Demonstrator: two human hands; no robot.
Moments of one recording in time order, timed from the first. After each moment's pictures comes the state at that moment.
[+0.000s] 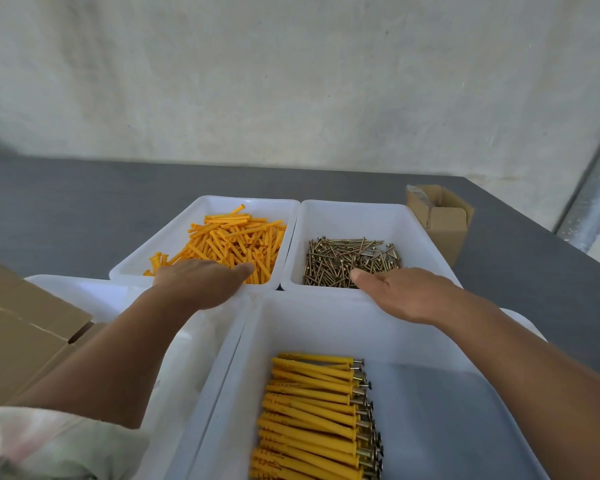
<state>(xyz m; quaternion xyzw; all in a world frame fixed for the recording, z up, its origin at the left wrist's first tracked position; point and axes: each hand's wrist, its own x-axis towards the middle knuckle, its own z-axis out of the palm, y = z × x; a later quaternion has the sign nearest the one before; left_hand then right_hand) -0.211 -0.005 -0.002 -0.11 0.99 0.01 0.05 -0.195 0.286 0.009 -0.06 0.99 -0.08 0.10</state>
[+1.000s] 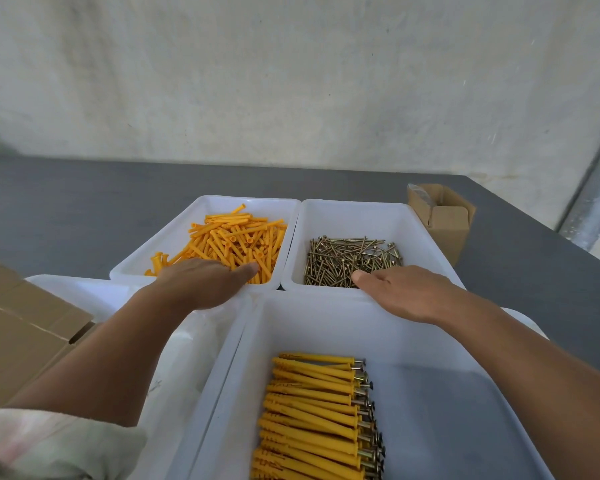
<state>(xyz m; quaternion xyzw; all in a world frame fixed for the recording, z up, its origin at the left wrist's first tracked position) -0.212 -0.008 -0.002 -0.05 1.00 0.02 0.05 -0.197 0.287 0.007 -0.09 0.99 -0.10 0.09</state>
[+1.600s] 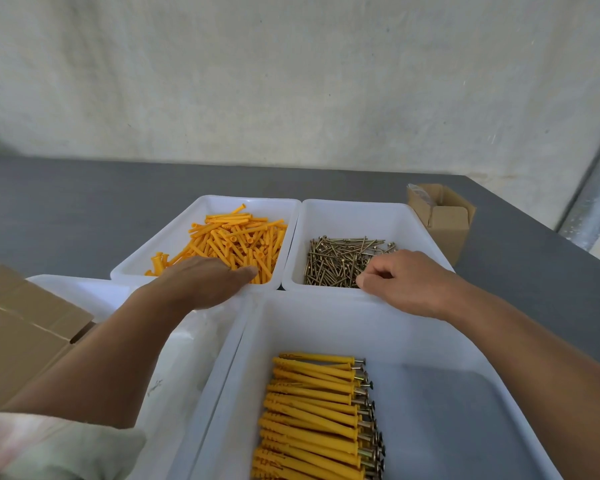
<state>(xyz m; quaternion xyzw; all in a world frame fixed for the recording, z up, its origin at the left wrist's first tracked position) -0.216 -0.013 -0.004 -0.04 1.00 0.07 0.04 -0.193 0.292 0.014 -0.15 0.96 -0.24 0.00</state>
